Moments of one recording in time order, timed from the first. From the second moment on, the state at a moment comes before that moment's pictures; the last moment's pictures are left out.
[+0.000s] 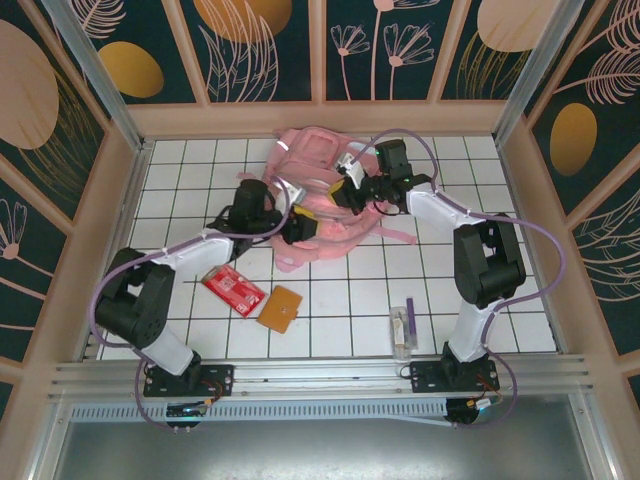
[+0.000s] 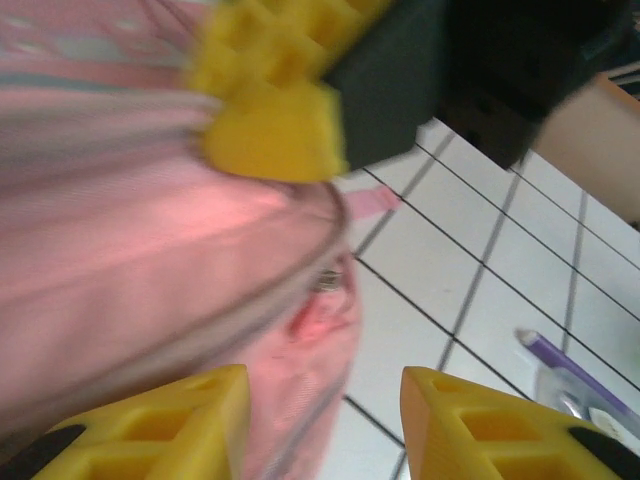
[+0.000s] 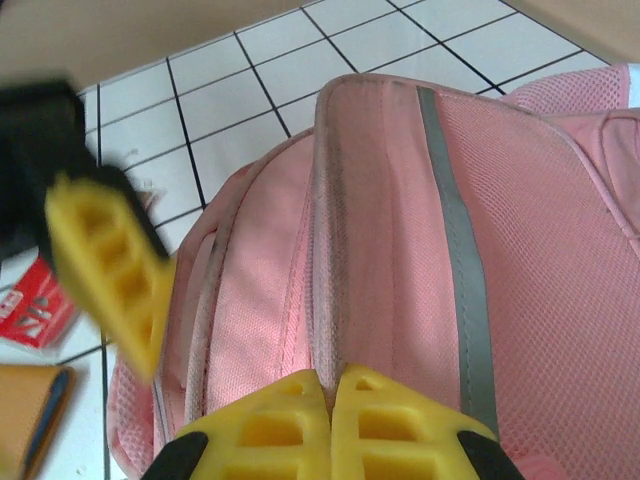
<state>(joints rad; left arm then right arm) -0.52 1.63 0.91 0.20 0.63 -0.15 0.39 1.83 1.33 -0.19 -0.81 -0.39</state>
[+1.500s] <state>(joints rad) -0.40 1.60 0.90 0.03 0.42 -0.03 0.43 1.82 1.34 -0.36 -0.70 -0.77</state>
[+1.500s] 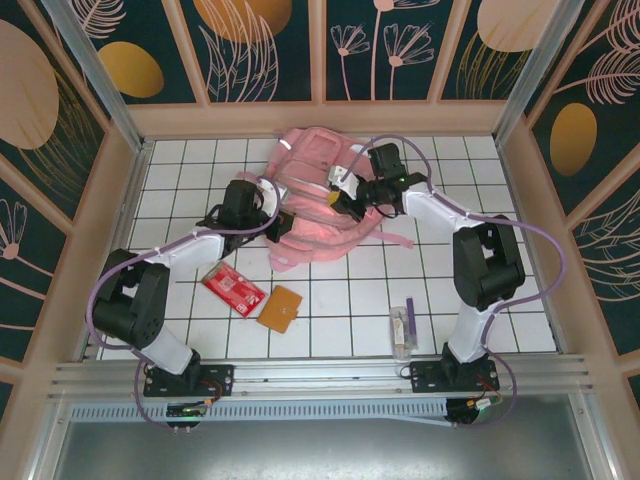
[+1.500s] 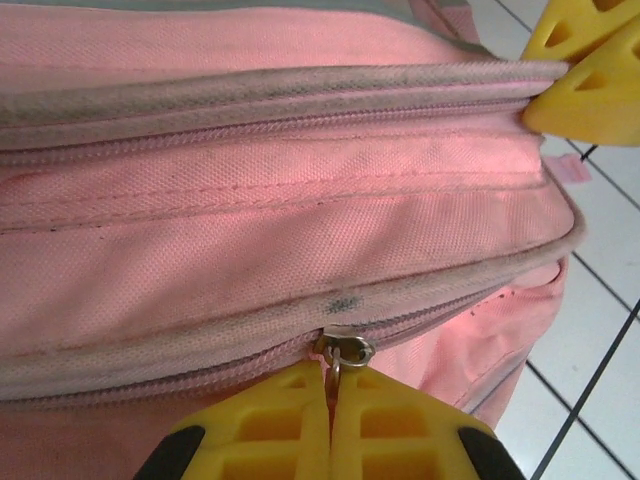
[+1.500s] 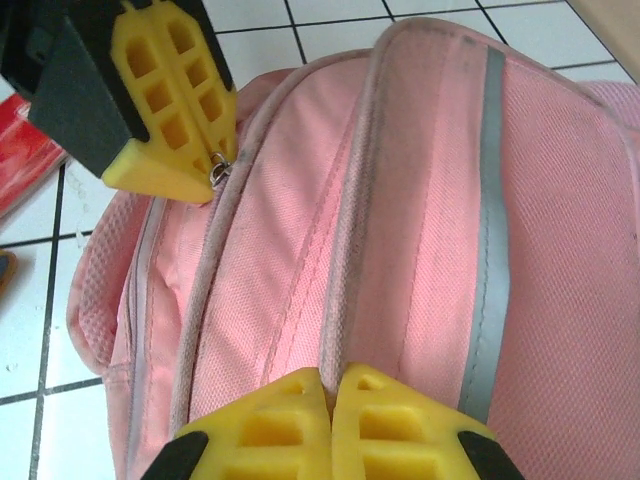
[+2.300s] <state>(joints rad) -0.32 1.50 0.82 0.05 0.49 -0.08 0.64 1.80 1.24 -0.18 -0.45 -0.83</state>
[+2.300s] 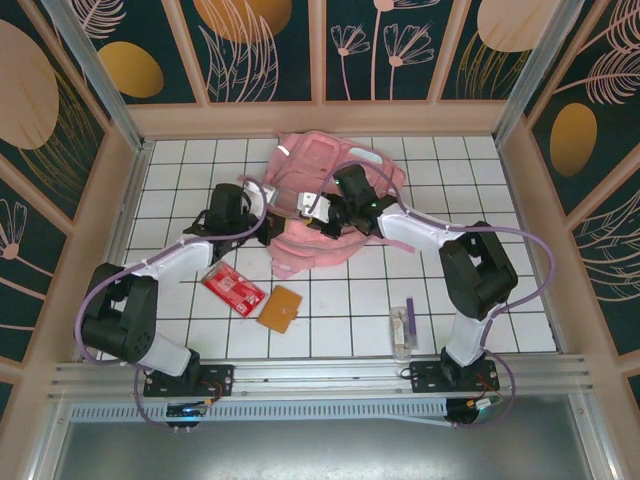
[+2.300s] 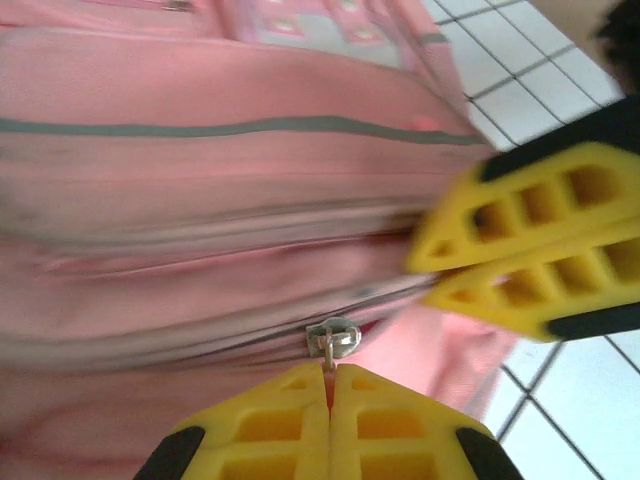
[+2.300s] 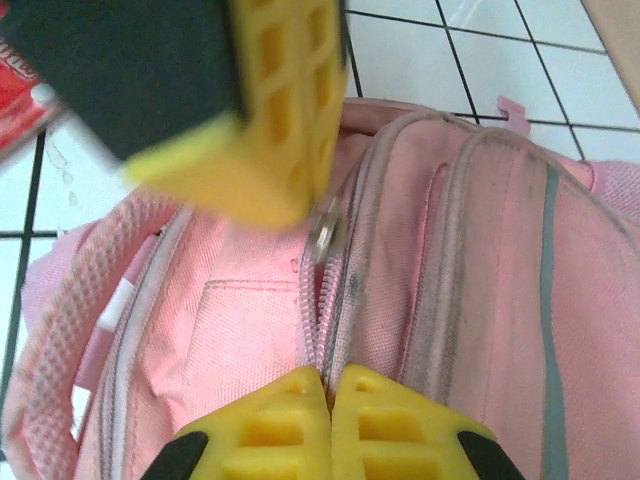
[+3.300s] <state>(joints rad) -0.32 1.41 0.75 0.14 0.65 -0.21 0.66 1.86 1.22 -0.15 -0.45 -0.76</state>
